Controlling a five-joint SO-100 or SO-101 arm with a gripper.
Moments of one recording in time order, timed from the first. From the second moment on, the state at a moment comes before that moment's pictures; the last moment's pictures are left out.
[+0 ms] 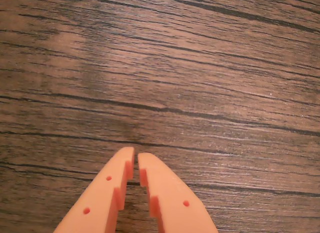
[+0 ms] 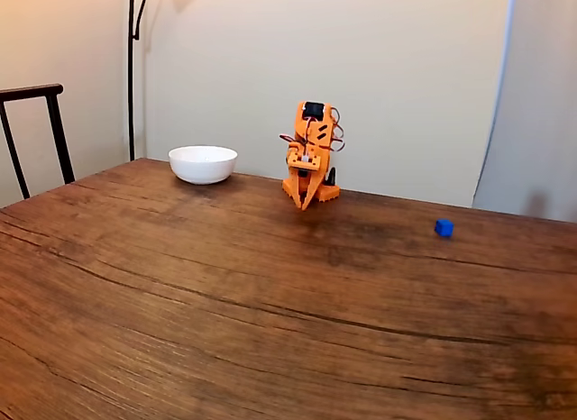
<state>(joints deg) 2.2 190.9 178.3 74.4 100.1</state>
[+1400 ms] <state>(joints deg) -35.9 190.2 153.3 77.6 87.7</state>
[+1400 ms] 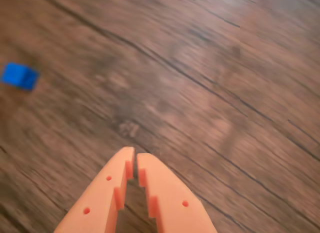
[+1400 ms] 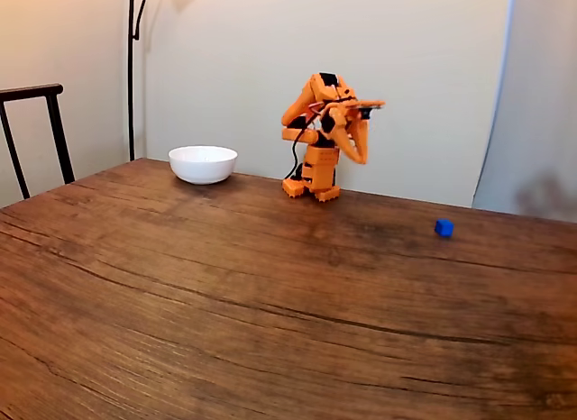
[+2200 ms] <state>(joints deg) -47.1 134.6 116.5 74.4 88.1</state>
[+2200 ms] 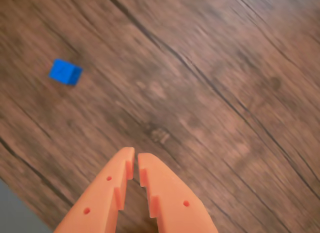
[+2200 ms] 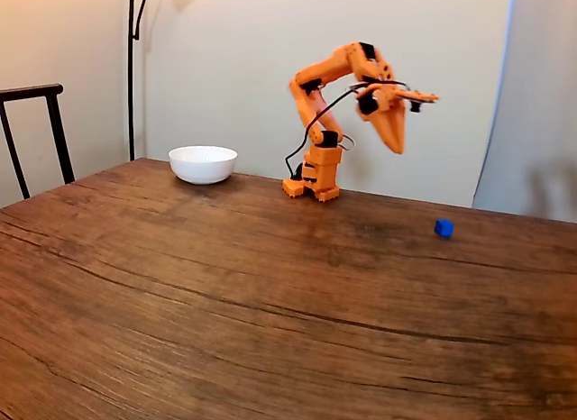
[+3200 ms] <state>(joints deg) -62.1 109.3 110.4 59.5 75.4</state>
